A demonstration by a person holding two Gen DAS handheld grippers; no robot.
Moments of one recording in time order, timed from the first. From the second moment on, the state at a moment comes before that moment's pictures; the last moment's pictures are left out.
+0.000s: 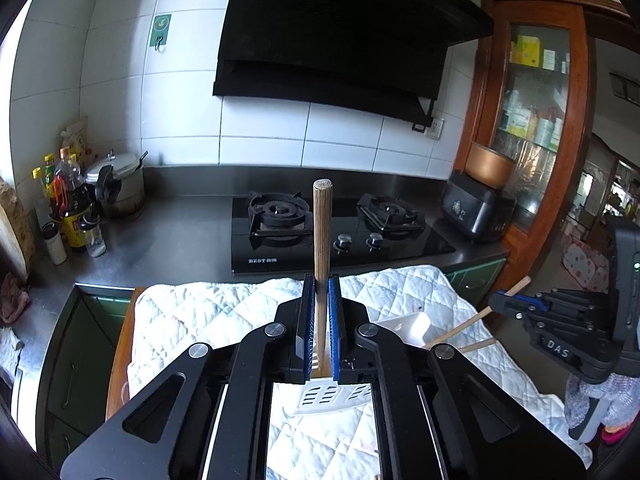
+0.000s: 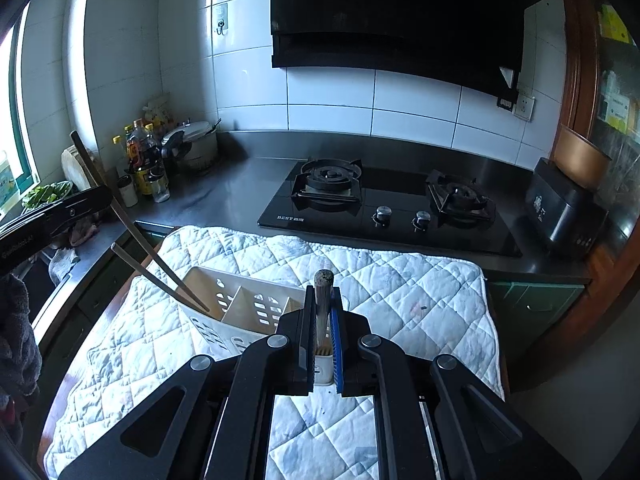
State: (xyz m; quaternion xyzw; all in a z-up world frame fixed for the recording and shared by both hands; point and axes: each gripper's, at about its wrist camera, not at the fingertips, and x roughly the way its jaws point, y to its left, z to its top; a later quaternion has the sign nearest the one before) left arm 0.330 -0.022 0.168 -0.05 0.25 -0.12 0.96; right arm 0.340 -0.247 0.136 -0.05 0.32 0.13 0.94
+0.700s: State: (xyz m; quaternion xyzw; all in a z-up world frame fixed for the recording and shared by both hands) left arm 0.342 -0.012 0.130 -0.07 0.30 -0.12 0.94; right arm 0.342 -0.249 0.116 -0.04 0.34 0.13 0.93
